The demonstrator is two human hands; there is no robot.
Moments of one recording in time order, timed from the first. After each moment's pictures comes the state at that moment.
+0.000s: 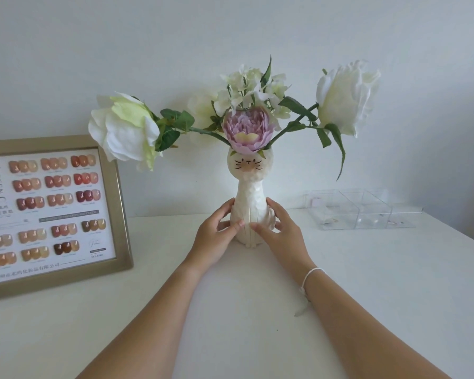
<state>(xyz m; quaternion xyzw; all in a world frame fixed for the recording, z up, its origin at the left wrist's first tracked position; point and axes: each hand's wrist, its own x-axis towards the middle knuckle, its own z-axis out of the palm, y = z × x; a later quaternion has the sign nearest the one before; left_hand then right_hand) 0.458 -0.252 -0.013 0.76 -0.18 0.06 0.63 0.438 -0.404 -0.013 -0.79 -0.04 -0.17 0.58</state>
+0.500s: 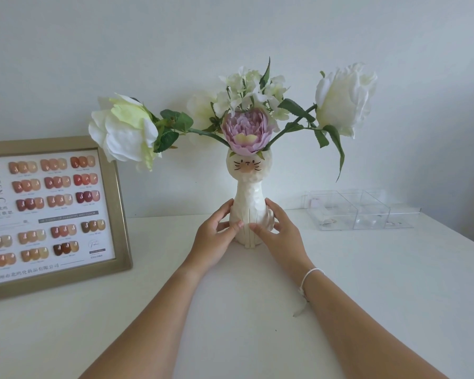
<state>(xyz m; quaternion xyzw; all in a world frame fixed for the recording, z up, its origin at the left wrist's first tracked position) 0.459 -0.253 -0.014 0.75 -0.17 0.06 0.63 0.439 -0.404 -0.013 -0.79 -0.04 -0.16 0.59</state>
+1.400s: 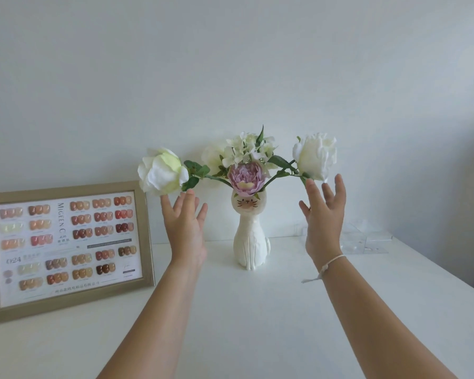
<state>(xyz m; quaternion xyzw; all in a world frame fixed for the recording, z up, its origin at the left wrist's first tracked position) 0.390 -0.230 0.099 0.41 -0.07 0.27 0.87 0.371 -0.424 0.110 -0.50 -0.04 -0.35 0.79</state>
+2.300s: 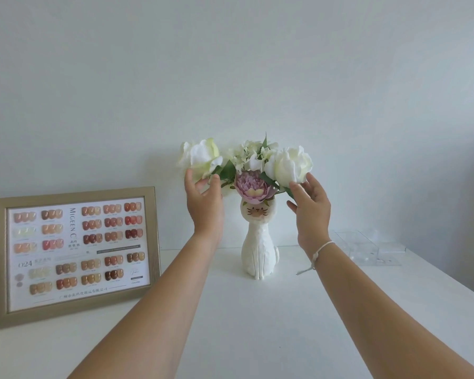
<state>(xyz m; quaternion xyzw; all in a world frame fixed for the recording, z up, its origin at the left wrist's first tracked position) 0.413 -0.247 0.137 0.55 -0.04 0.30 0.77 0.400 -0.402 0.128 -0.53 -0.02 -0.30 0.79</state>
